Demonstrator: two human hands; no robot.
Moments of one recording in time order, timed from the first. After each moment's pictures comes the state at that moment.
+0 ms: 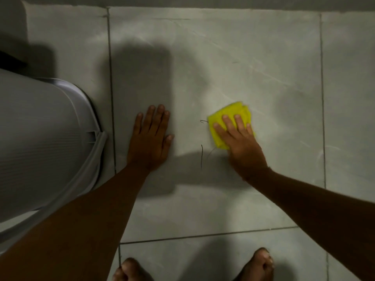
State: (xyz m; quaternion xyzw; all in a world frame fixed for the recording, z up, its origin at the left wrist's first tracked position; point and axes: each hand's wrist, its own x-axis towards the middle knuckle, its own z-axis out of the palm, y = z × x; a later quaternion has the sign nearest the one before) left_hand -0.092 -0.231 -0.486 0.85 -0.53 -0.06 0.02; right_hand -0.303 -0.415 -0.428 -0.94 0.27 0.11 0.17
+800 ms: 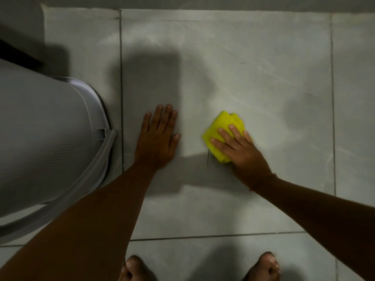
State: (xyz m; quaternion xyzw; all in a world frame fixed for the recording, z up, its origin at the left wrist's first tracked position) left_hand -0.095 -0.230 -0.479 0.85 -0.52 -0.07 0.03; right_hand -0.316 -0.396 -0.424 -0.96 0.17 0.12 0.17
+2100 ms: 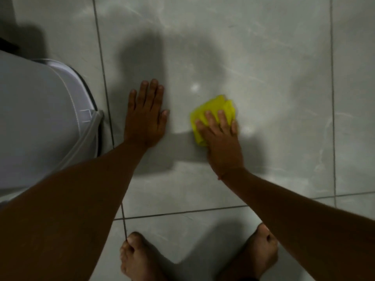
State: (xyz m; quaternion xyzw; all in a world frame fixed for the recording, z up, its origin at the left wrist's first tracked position) left_hand -0.088 -0.235 -0.474 0.85 -0.53 -0.06 0.03; right_hand -0.304 -0.336 -0.426 -0.92 0.32 0.09 0.20
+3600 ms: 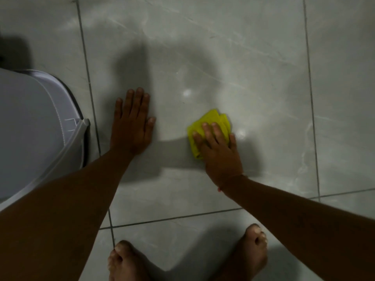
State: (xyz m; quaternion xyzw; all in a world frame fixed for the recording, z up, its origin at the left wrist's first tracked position) left_hand -0.095 -0.229 -0.482 0.85 -0.52 -0.05 0.02; right_hand -0.339 -0.339 -0.417 -0.91 0.32 0.19 0.16
